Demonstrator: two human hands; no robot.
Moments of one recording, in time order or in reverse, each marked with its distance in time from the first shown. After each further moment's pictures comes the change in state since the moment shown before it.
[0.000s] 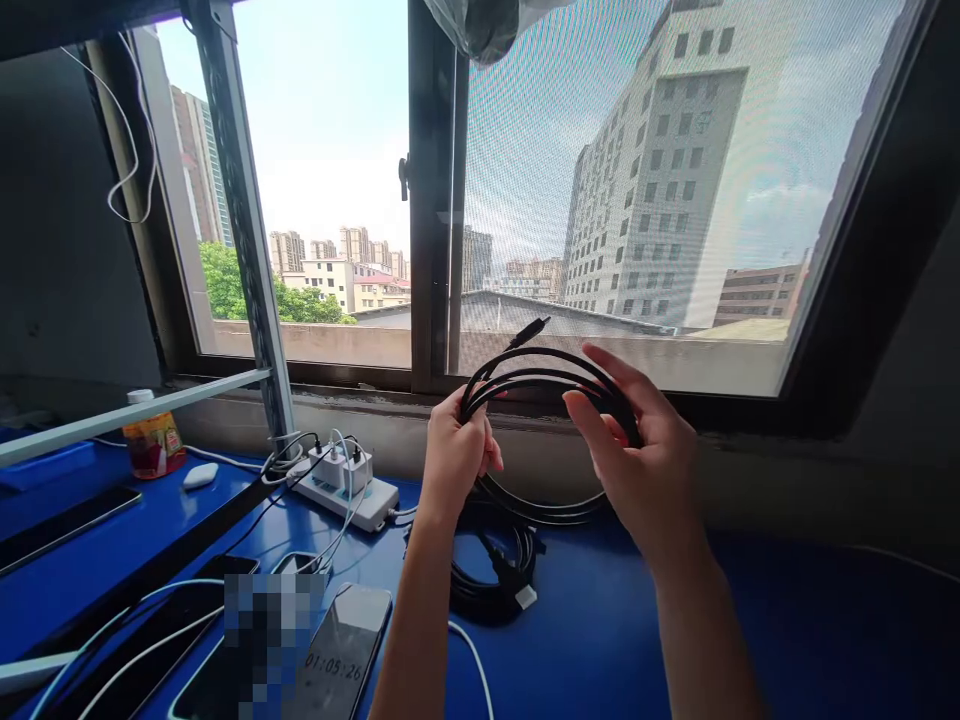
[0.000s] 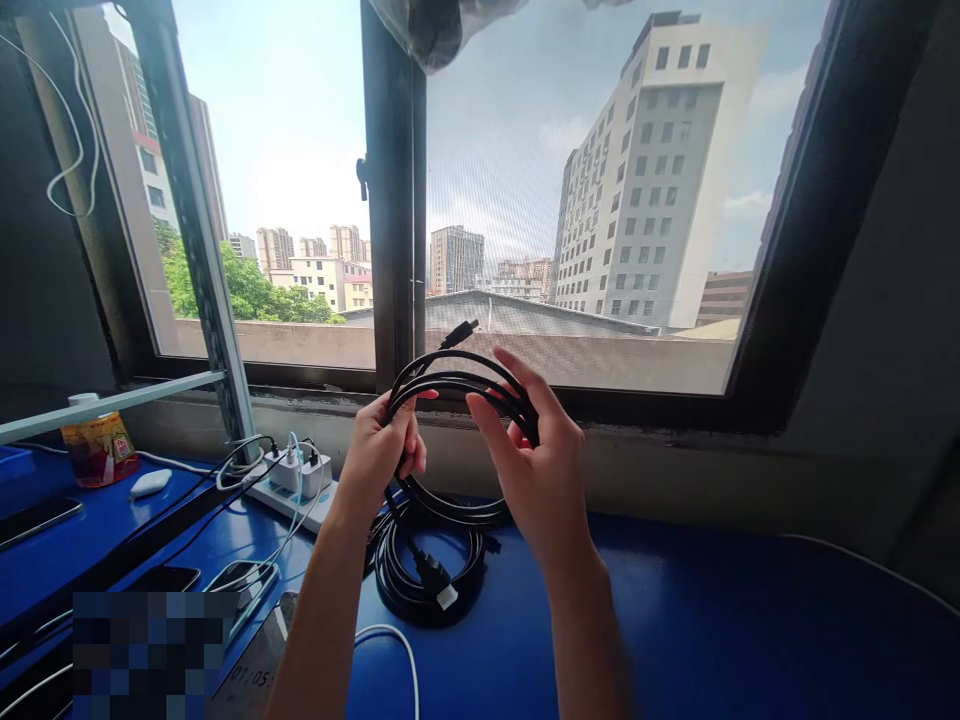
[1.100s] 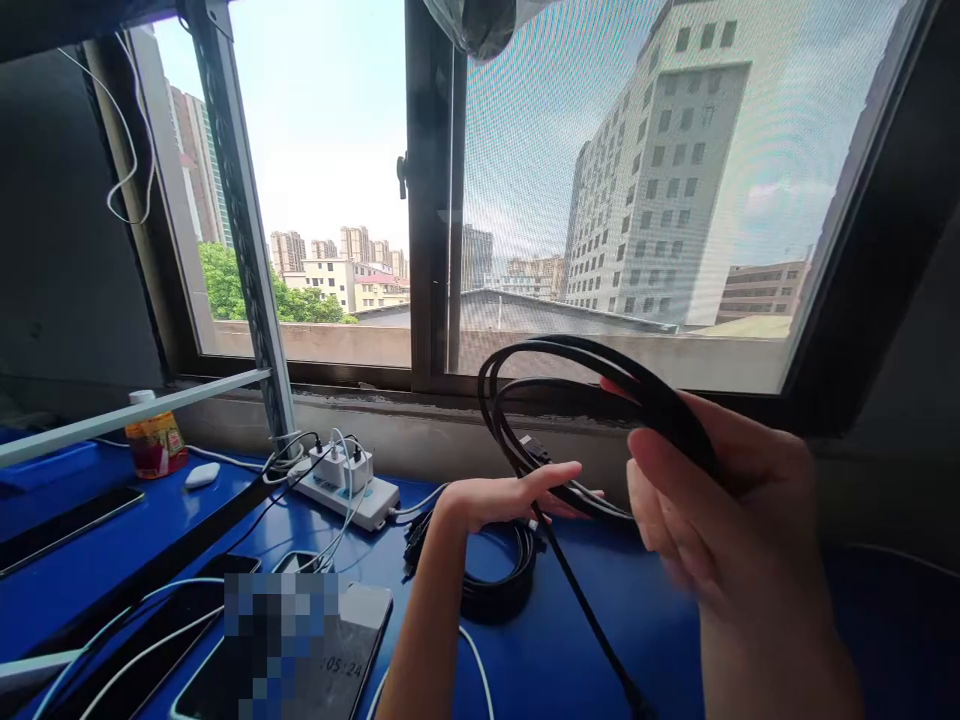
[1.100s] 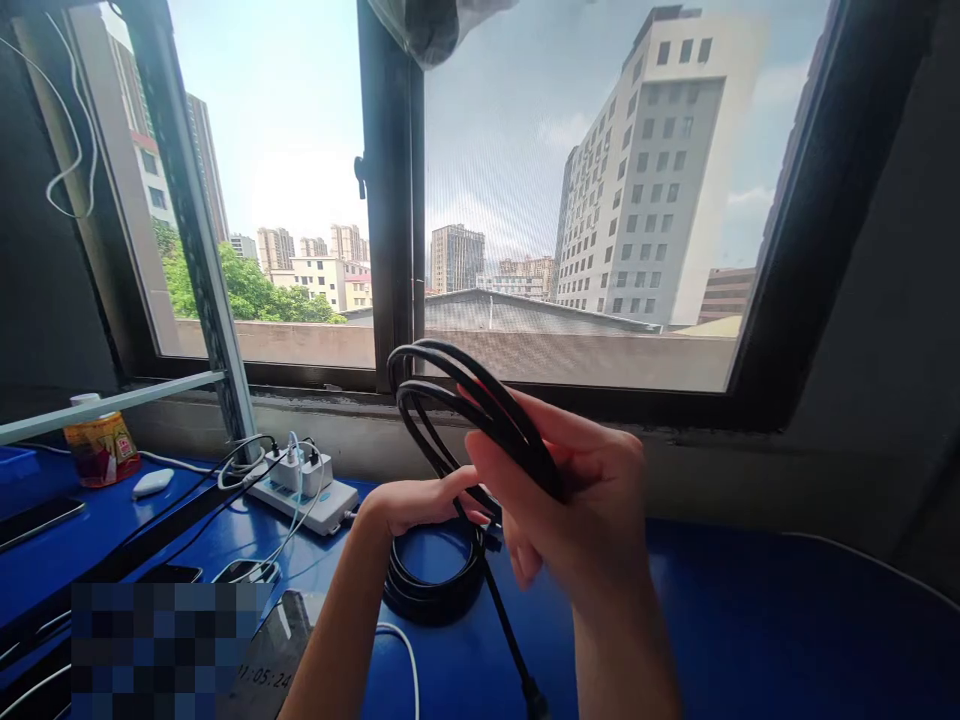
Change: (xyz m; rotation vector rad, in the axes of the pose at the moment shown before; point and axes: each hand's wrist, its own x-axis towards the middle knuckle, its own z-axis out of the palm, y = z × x) left_hand 0.002 -0.039 0.005 0.267 -0.862 -0.418; right_hand -0.017 -0.036 -0.022 0.448 -0.202 0.005
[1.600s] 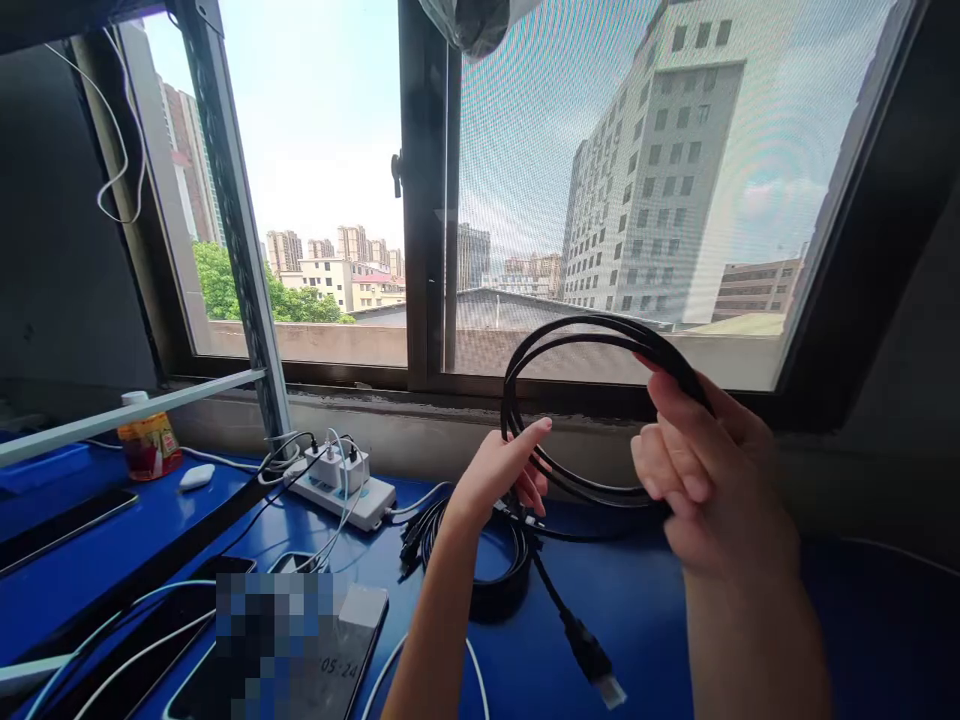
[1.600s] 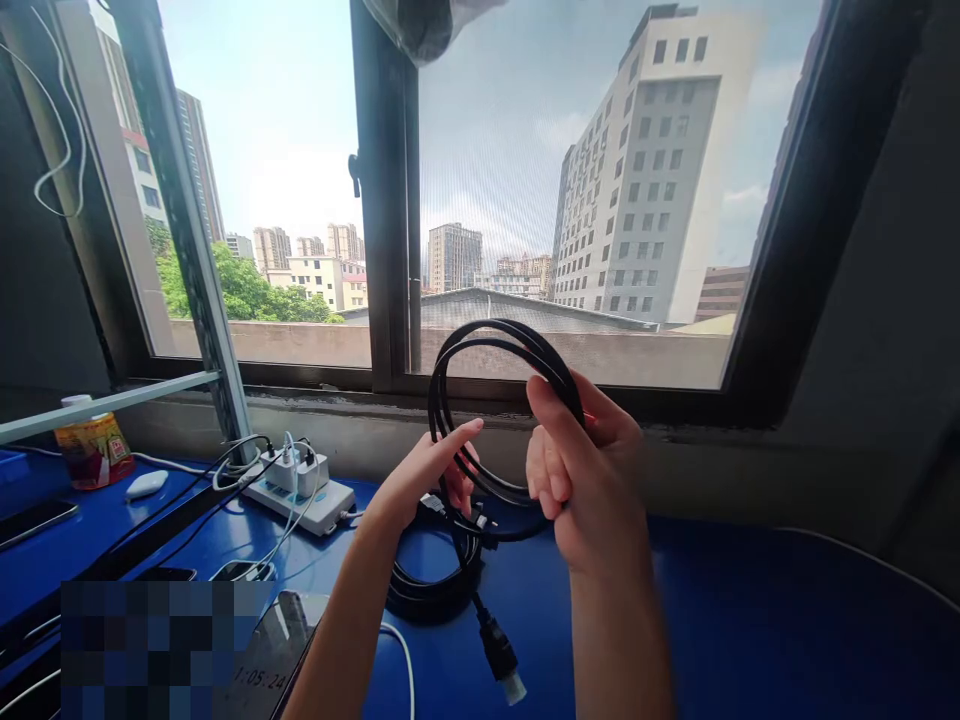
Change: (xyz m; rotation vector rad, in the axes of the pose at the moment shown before) left_hand 0.005 0.021 0.012 -0.221 0.455 -0.011; right_hand 0.022 0.009 -0.007 0.189 0.235 0.133
